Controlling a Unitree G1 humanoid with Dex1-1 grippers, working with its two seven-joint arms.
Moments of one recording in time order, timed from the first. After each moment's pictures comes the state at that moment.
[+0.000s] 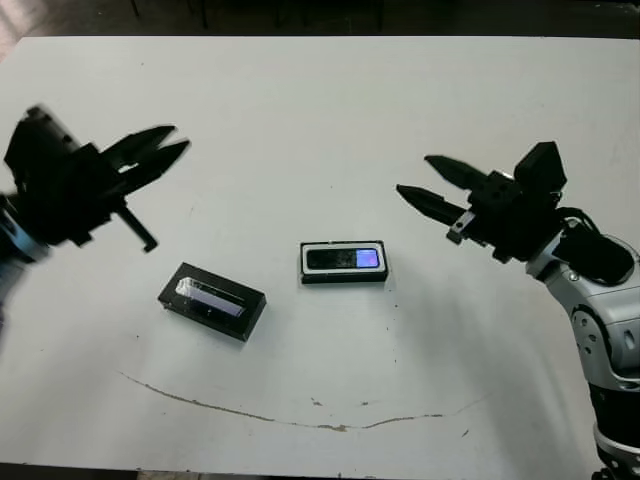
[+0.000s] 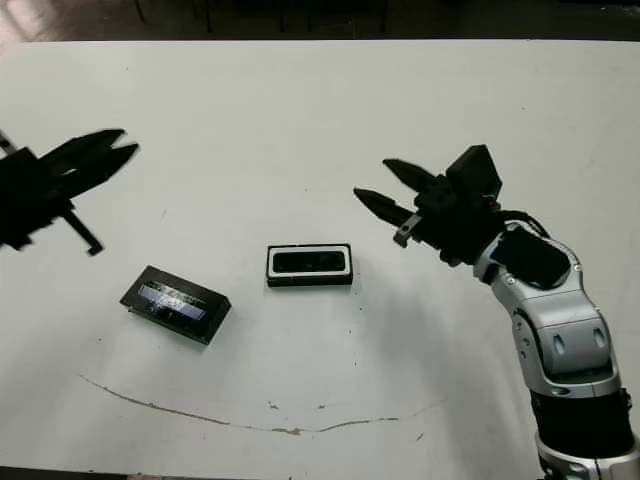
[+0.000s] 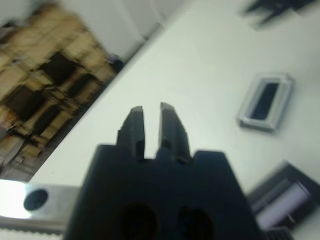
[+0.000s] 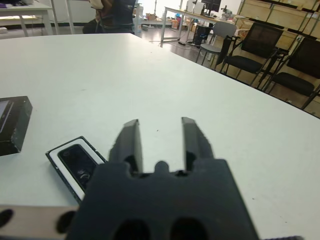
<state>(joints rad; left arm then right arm) -0.27 0.97 0.14 -0.41 -0.33 0.32 -0.85 -0.29 -0.53 -0.01 -0.31 0.30 0.44 0.64</state>
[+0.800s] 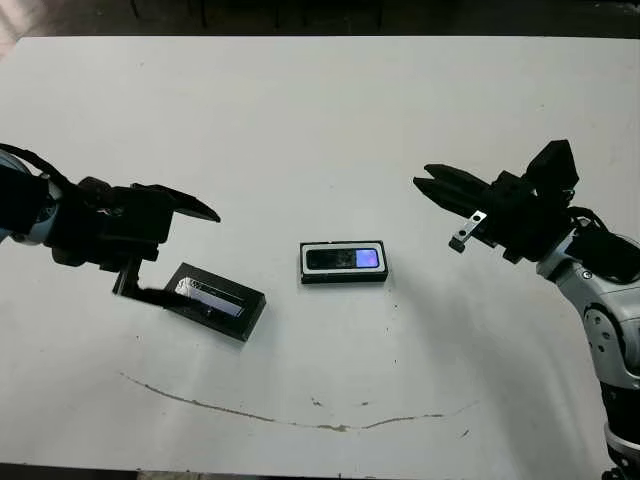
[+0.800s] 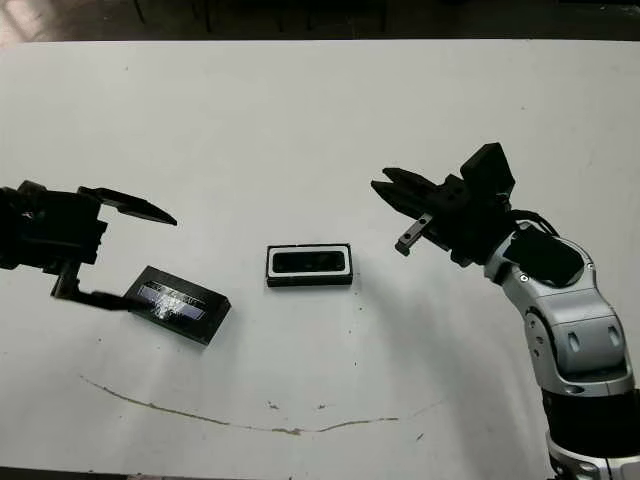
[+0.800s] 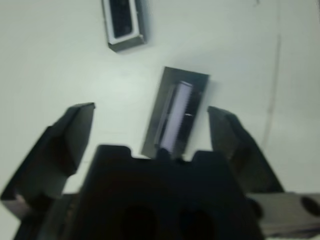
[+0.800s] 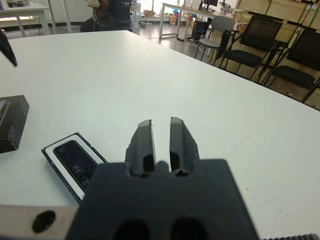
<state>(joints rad) -0.50 1.16 -0.23 -0.33 -0.20 0.29 -1.41 -0.29 -0.56 -0.03 -0.29 0.33 0.45 0.64</state>
